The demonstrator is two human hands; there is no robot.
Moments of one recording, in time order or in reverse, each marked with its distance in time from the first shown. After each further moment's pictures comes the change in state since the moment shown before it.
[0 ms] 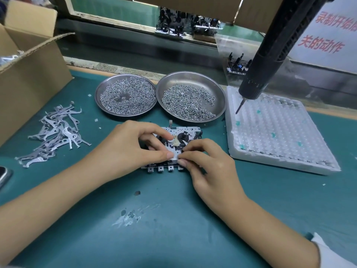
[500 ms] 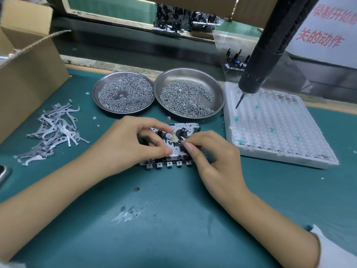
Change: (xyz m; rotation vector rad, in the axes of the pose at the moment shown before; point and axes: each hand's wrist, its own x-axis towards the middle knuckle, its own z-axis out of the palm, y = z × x) left_hand 0.002 -0.004 -0.001 -0.005 -0.015 0.039; right_hand 0.005 0.000 -0.006 0.279 0.038 0.168
